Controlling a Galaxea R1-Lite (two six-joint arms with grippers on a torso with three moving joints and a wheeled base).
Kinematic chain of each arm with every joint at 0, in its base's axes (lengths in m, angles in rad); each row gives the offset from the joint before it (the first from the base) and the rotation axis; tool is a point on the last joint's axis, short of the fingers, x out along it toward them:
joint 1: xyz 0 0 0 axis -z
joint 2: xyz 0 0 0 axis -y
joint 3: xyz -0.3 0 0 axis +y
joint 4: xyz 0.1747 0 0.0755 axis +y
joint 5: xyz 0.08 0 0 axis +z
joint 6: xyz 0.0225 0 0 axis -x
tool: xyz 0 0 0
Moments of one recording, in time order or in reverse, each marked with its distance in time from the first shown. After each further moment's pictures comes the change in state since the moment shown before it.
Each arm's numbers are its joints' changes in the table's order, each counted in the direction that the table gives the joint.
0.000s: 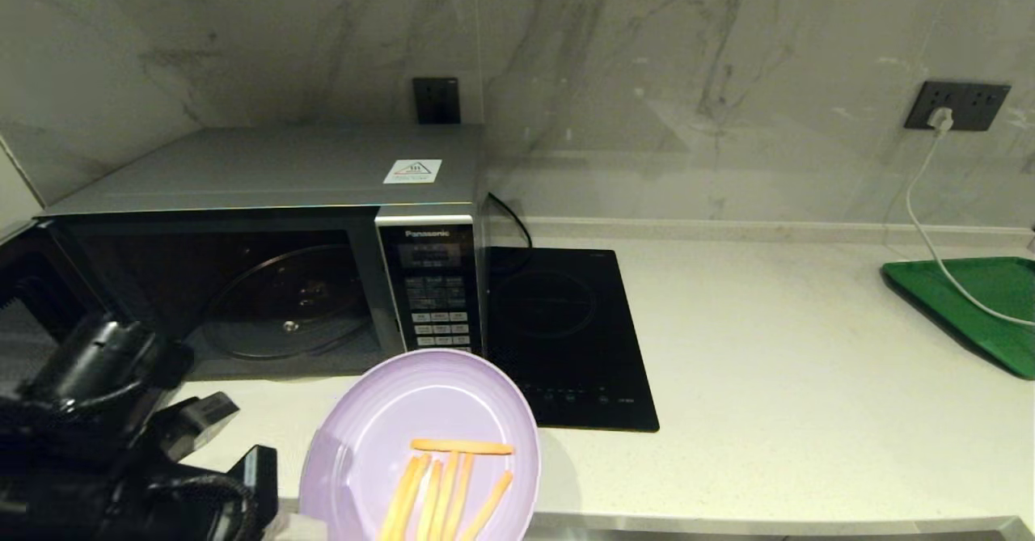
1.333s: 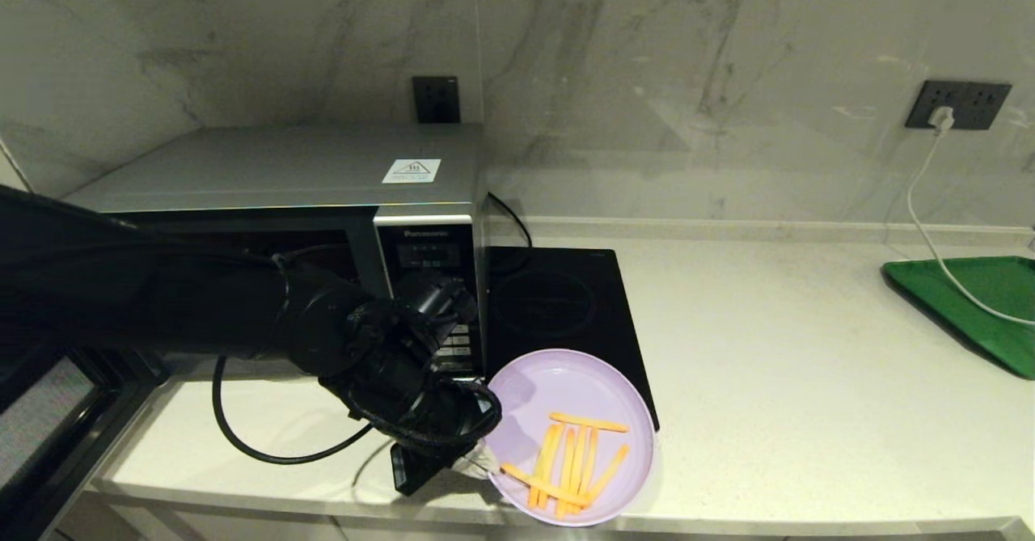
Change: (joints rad) left arm 0.269 -0.611 -0.548 0.077 0.052 0.163; right arm 0.000 0.000 0.000 0.000 0.000 0.000
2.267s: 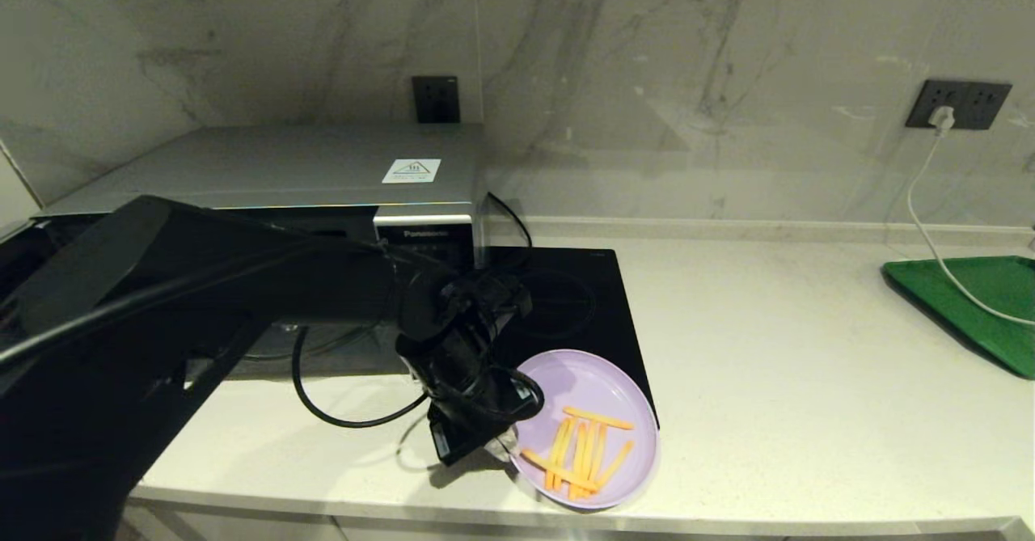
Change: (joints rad) left arm 0.046 -0.223 -0.355 0.233 0.112 0.011; right arm 0.000 0.000 0.000 0.000 0.000 0.000
